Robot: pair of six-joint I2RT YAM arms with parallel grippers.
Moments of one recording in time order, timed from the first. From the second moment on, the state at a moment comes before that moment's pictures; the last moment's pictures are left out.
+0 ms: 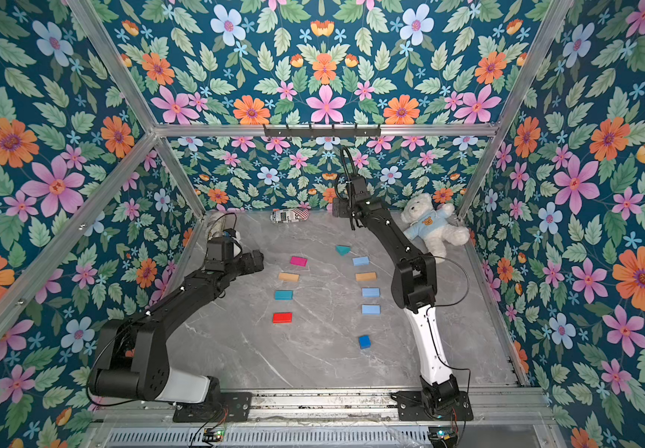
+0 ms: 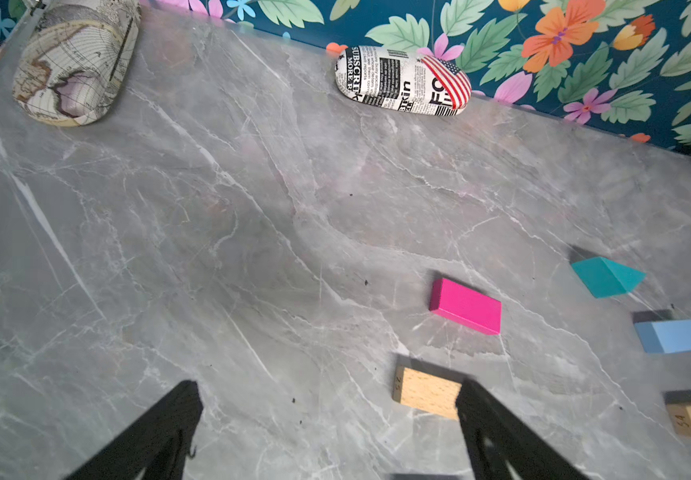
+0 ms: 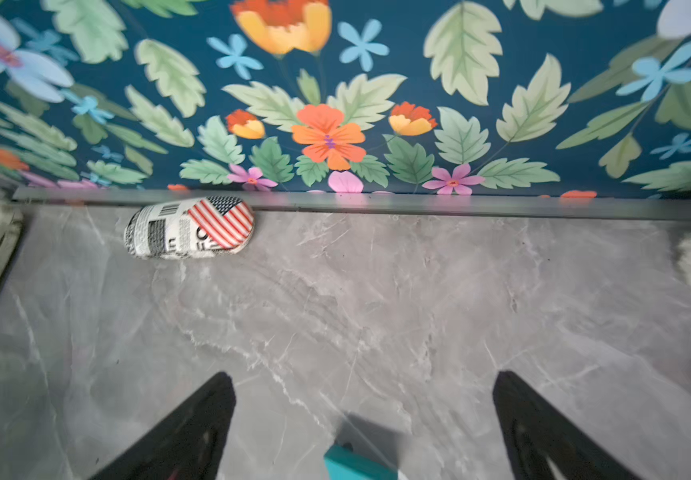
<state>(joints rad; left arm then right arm) -0.16 1.44 0.87 -0.11 -0.01 -0.29 0.41 2.45 2.44 -0.71 0.08 0.32</state>
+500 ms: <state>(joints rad) -0.18 1.46 0.86 -0.13 0.01 -0.29 0.45 2.58 2.38 -0.90 0.02 0.18</state>
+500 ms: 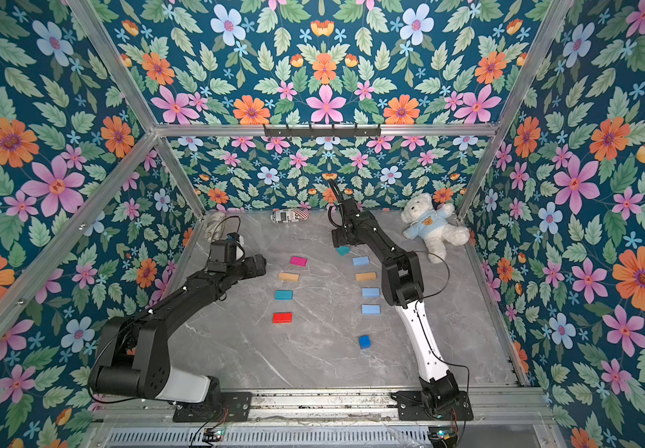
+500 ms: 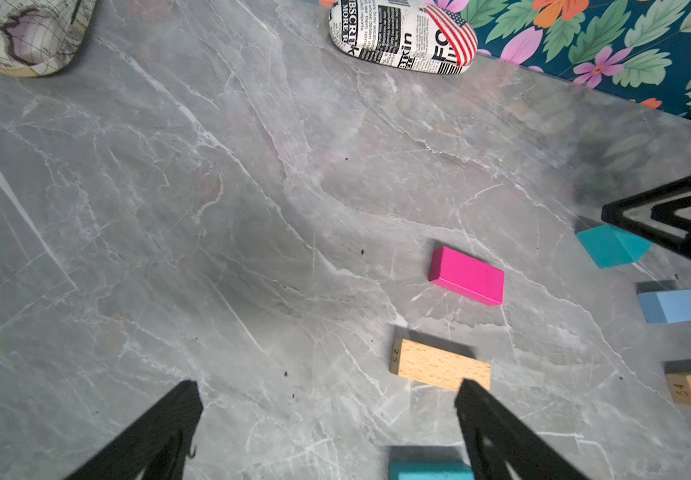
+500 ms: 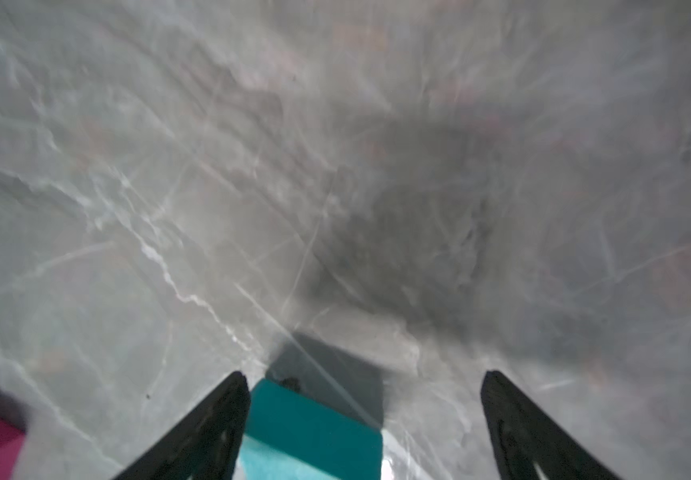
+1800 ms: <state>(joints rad) -0.18 1.47 0.87 -0.17 0.02 -0.31 0.47 2.32 1.99 -0.64 -0.05 -0.53</state>
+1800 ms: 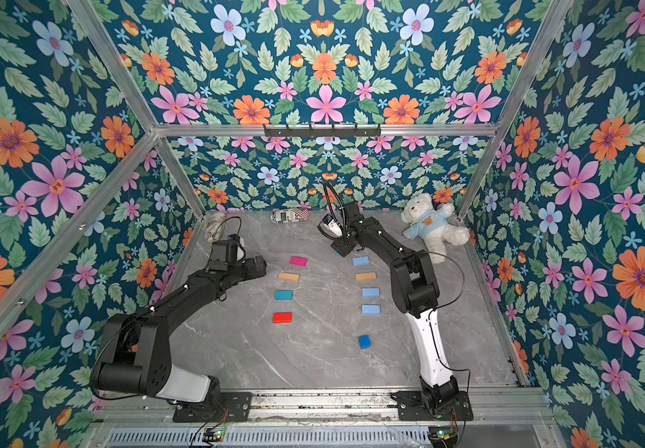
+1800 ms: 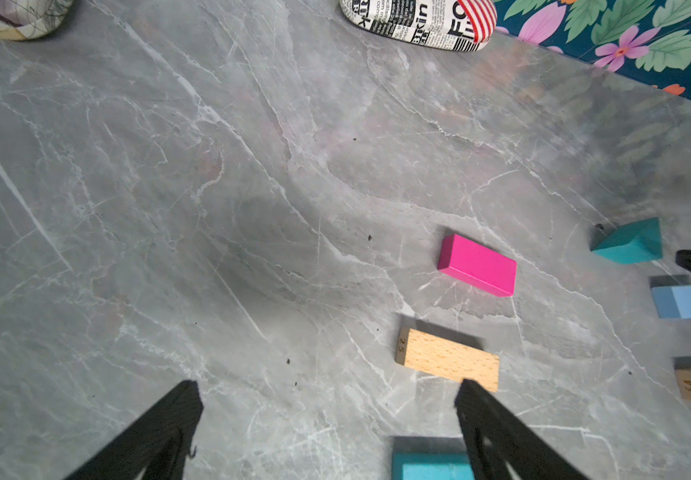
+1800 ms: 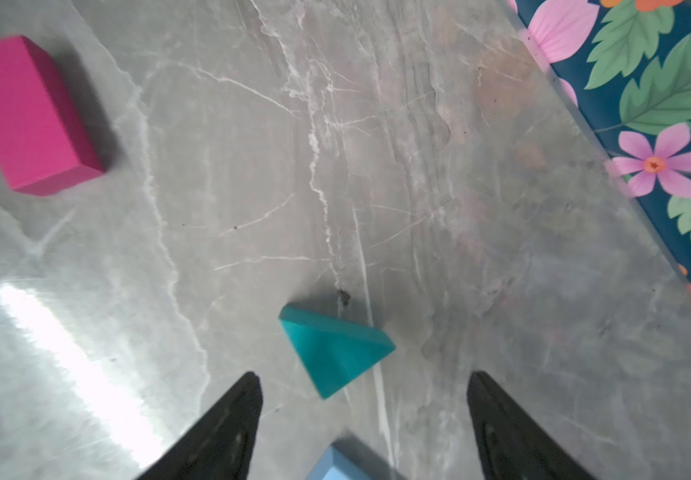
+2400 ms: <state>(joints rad) -0.18 1.49 0.88 -0.18 0.02 -0.30 0.43 2.38 2.06 -0.67 -0.24 -0.53</state>
